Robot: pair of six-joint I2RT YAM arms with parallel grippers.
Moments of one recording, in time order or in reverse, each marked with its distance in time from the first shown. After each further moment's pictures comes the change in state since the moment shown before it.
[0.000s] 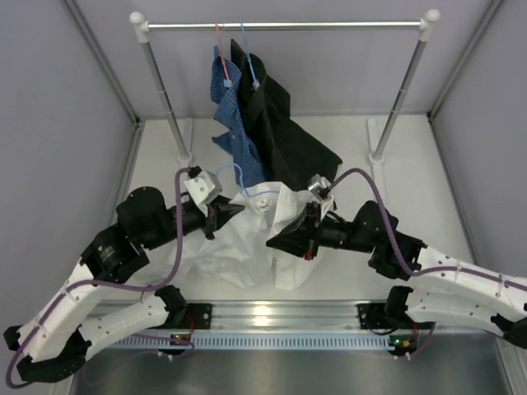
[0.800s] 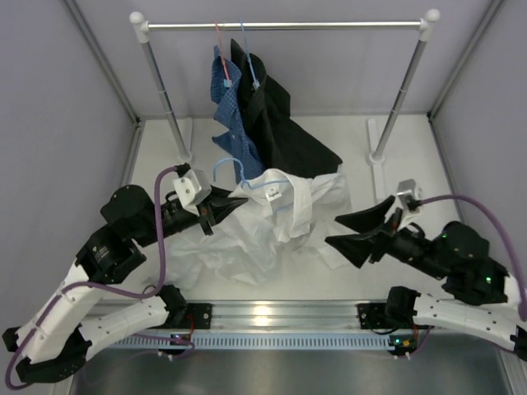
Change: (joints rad) left arm 0.002 -0.002 0.048 0.153 0.095 0.020; right arm 0.106 -0.394 0.081 -0.473 0.445 -0.193
